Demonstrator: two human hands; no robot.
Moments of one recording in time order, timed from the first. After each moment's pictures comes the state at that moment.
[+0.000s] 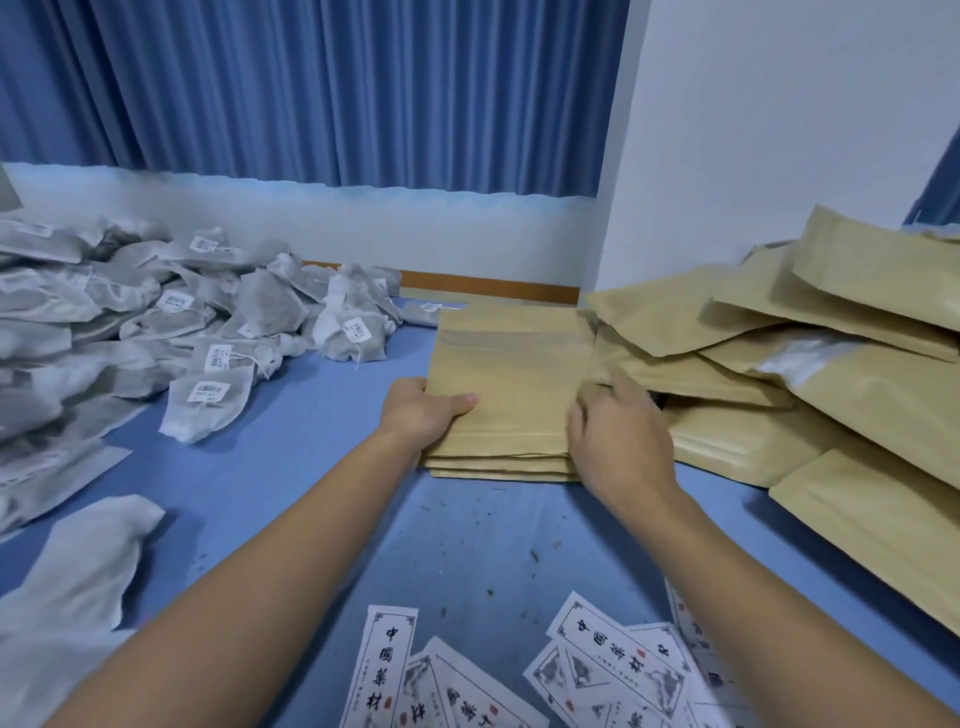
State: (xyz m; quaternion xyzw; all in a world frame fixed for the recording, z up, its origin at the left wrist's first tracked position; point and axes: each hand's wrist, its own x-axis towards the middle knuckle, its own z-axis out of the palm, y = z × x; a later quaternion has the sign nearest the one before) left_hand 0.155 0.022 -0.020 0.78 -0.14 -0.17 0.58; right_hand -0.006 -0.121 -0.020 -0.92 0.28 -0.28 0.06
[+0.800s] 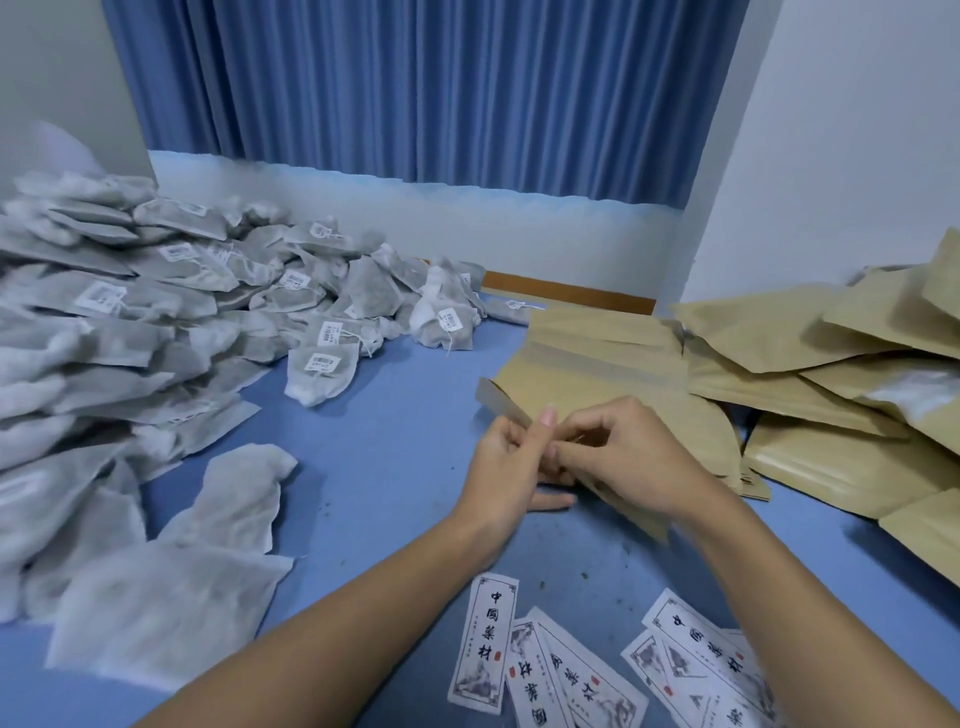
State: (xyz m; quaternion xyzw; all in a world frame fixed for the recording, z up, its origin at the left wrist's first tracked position) left_hand 0.076 0.080 -0.045 0.57 -0.16 -0.25 0.77; right_hand 0.011 -0.055 -0.001 -0.90 0.01 -0.13 0.41
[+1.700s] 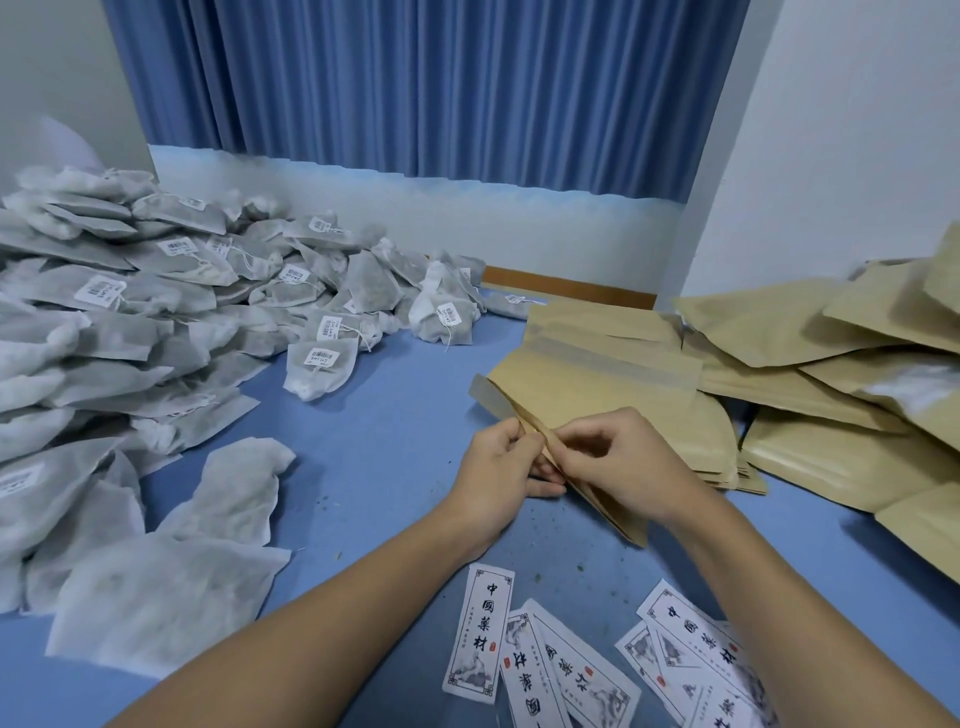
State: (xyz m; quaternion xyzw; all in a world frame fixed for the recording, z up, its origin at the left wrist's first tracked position) left_hand 0.080 0.086 -0.048 0.60 -0.20 -0.24 0.74; right_hand 0.006 -0.060 -0.017 -0.88 0.00 -0.12 0.46
